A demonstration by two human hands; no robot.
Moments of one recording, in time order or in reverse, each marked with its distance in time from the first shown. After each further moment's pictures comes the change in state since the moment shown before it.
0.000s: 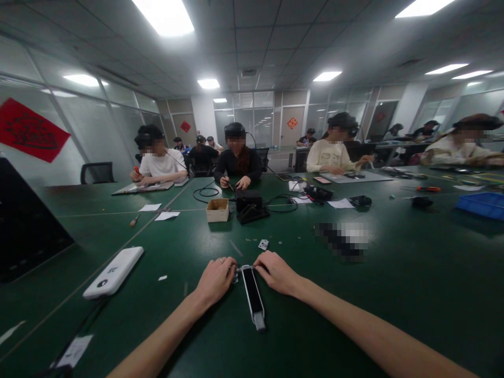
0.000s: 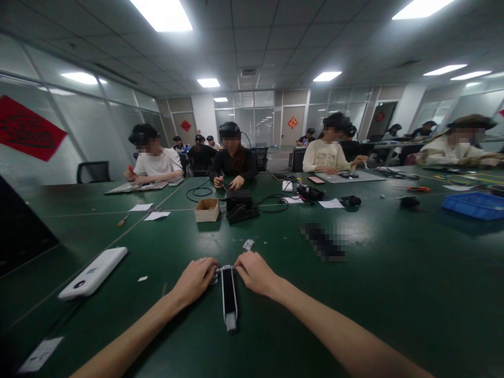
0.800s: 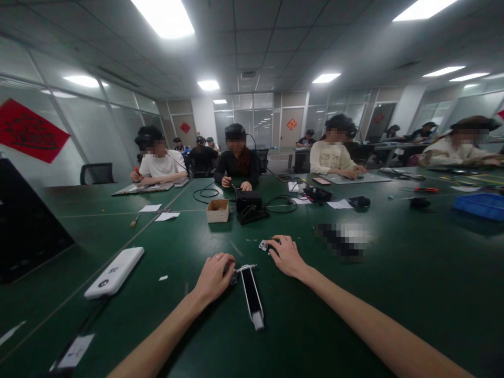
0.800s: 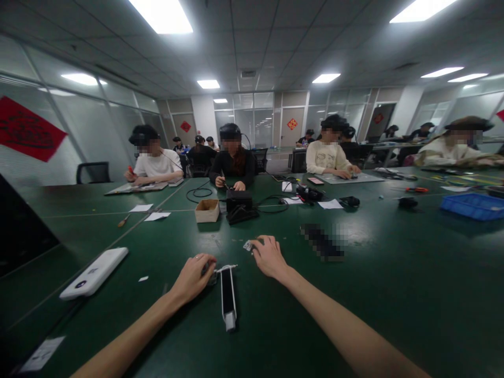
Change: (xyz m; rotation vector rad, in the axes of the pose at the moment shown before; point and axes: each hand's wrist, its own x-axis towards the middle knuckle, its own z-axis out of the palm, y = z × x) left_hand -0.002 -0.003 -0.007 -0.073 0.125 0.014; right_hand 0.004 0.055 -0.001 -0.241 0.161 0.242
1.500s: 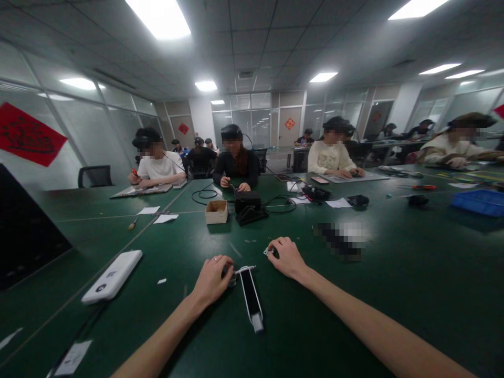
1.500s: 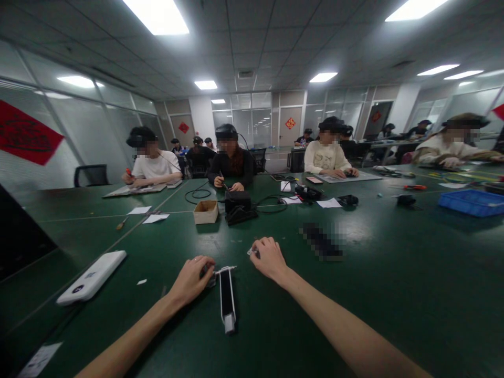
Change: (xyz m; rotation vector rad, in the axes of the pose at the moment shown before) left_hand 0.002 -0.002 0.002 0.016 0.015 0.009; right_hand 0.000 -0.006 -0.005 -0.019 0.002 0.048
